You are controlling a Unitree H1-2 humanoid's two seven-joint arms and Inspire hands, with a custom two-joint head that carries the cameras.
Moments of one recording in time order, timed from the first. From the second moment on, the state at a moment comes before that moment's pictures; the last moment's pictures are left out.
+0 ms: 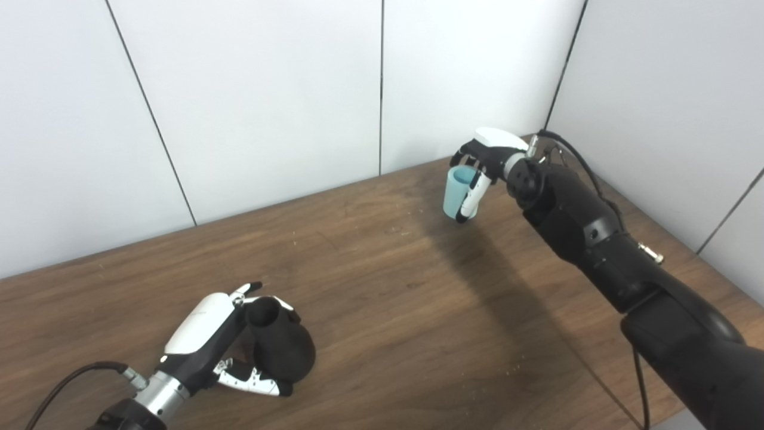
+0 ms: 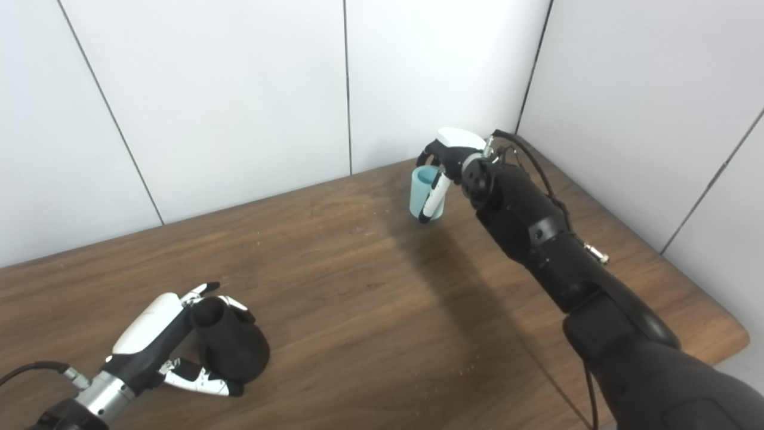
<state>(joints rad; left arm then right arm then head) -0.46 0.33 -0.53 0.22 0.45 -0.29 -0.21 -0.65 -0.67 0.20 0.38 -0.67 0.43 0.34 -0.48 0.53</state>
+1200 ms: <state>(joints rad) -0.46 0.33 -0.53 0.22 0.45 -0.30 -0.21 -0.65 -0.68 0.22 0.38 -0.69 0.46 0.32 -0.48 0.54</state>
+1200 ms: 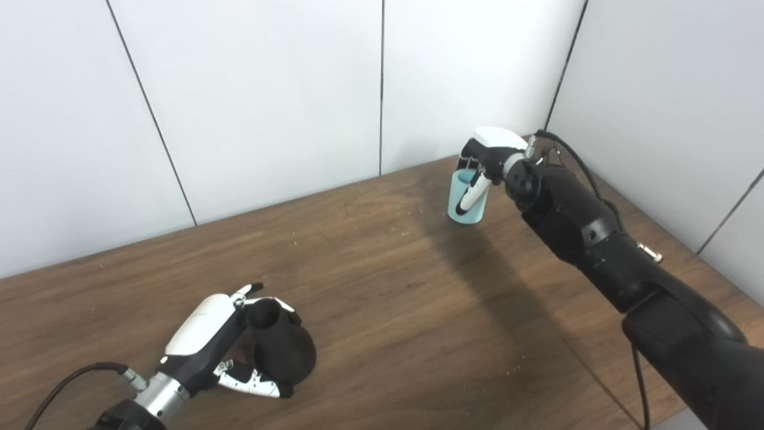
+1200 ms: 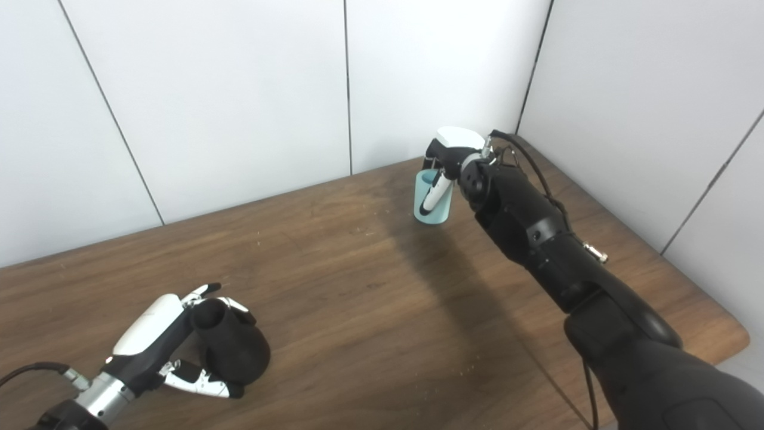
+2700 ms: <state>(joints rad) -0.53 0.23 -0.58 0.29 0.49 -0.20 -0.22 -0.75 -0.56 0.20 -0.36 -0.37 0.44 0.61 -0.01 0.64</state>
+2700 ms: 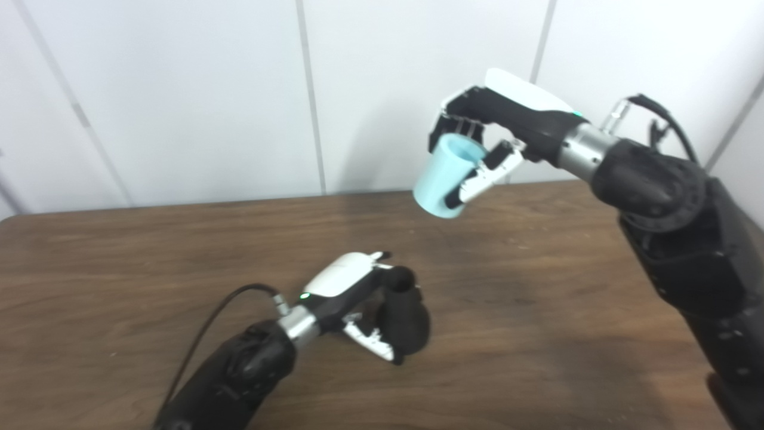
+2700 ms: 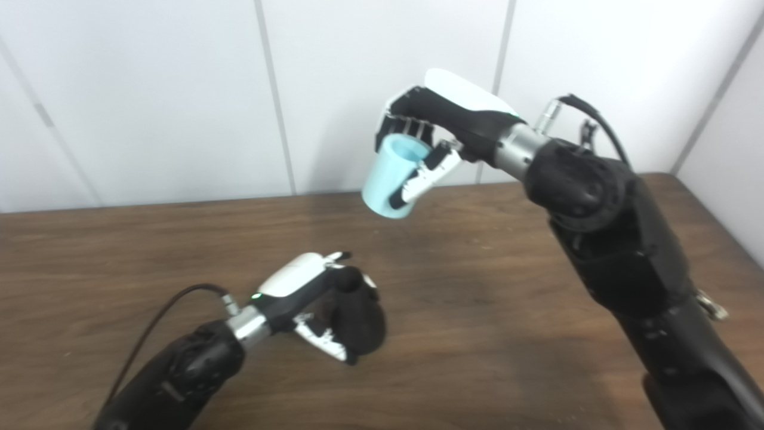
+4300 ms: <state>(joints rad) -0.58 0.24 -0.63 0.22 0.52 -0.05 -0.32 -0.81 -0.59 0.26 -0.35 -0.30 0.29 0.77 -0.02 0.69</state>
